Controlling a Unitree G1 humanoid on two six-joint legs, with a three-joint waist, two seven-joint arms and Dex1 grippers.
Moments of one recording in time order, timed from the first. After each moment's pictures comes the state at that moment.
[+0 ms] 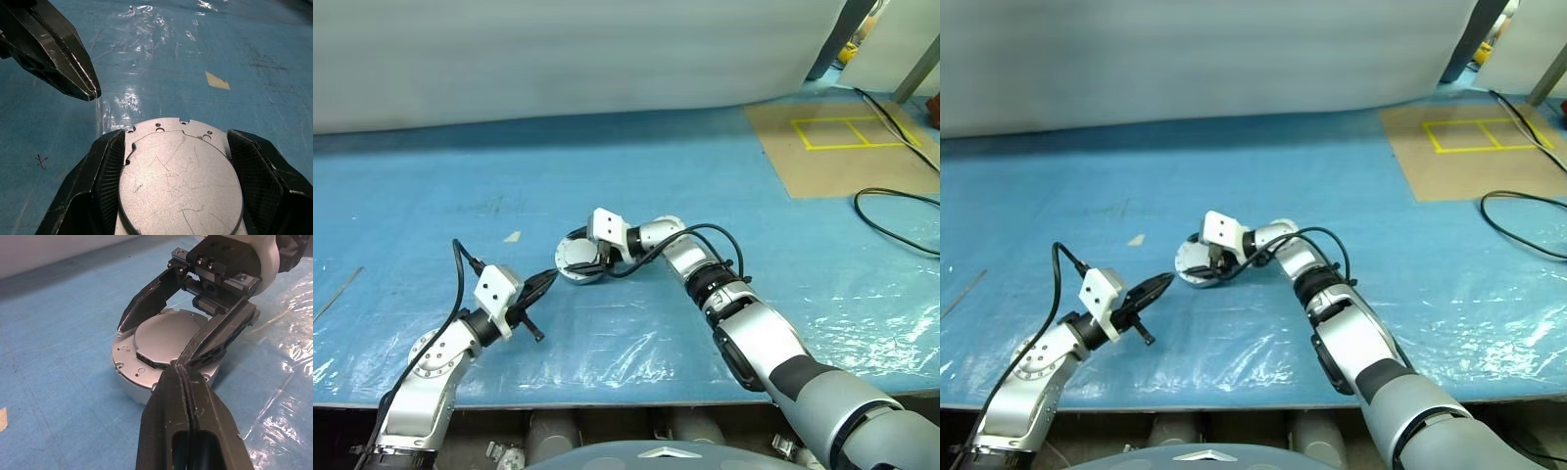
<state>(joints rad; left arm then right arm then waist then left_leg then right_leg) 0.17 0.44 0.05 -0.24 -0.27 0.01 -0.69 -0.92 -0.03 0.34 1.04 -0.09 -0.31 1.06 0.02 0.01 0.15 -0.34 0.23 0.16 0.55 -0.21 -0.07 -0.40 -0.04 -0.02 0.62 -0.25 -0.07</state>
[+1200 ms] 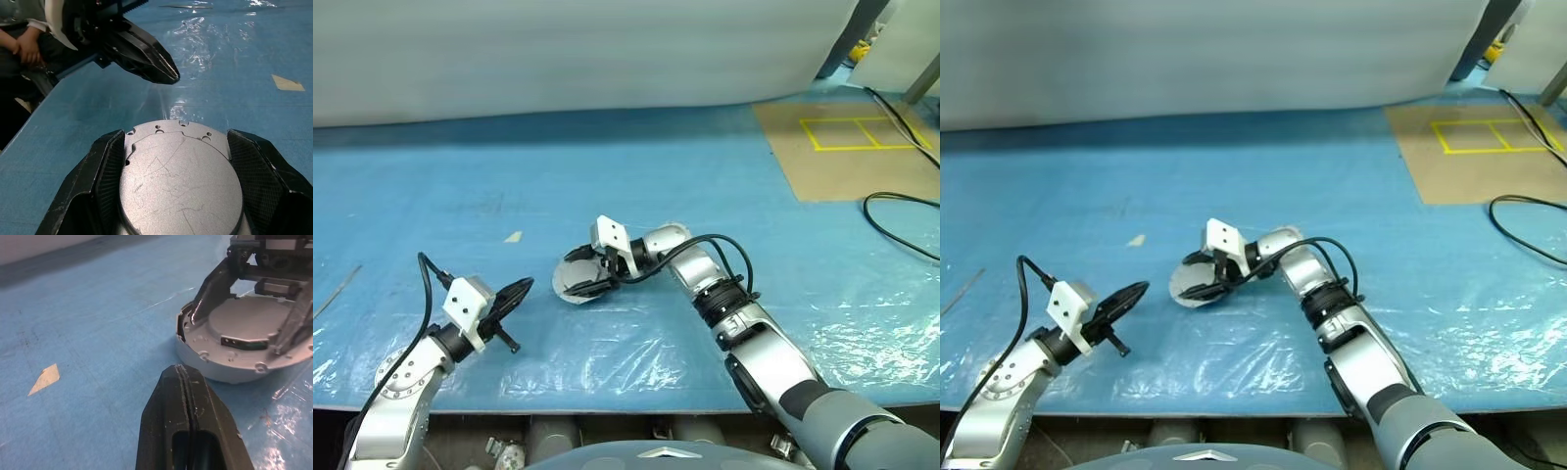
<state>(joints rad) 0.27 0.47 0.16 -0.24 -0.31 -0.04 -0.72 -0.74 -0.06 0.37 0.56 0.02 0.11 1.27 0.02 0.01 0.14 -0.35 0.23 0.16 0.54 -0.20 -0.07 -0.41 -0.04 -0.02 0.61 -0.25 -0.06</state>
